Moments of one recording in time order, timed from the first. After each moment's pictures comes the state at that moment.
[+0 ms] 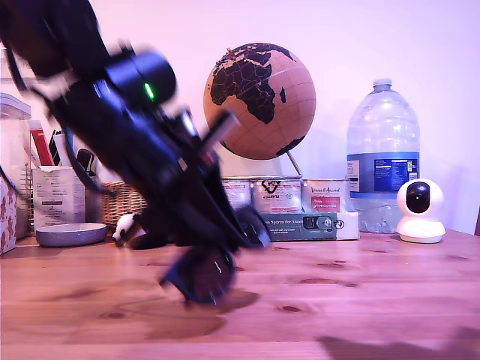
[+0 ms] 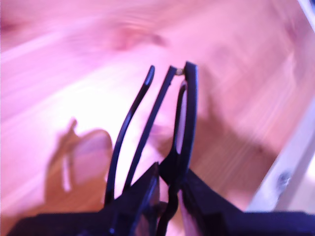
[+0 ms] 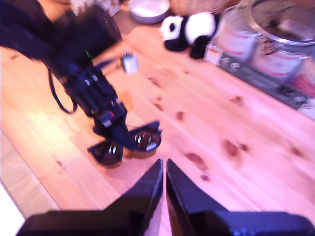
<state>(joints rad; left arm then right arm) -0.60 1.79 1.00 -0.20 0.62 -0.47 0.61 0.84 1.12 -0.87 -0.08 -0.16</state>
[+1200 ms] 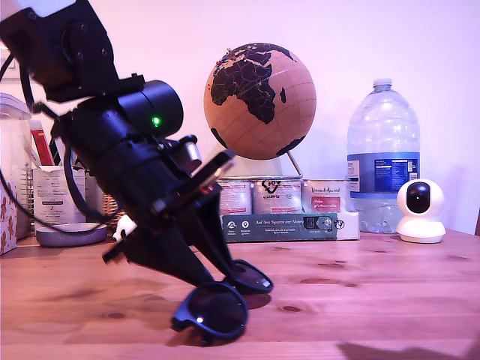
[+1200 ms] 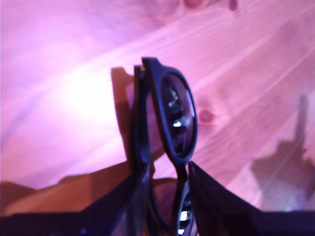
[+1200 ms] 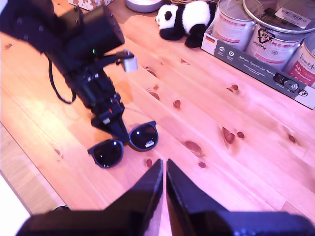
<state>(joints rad) -0.58 1.83 1.06 -0.37 0.52 -0.31 0.61 0.84 1.12 -0.91 -0.08 -0.16</state>
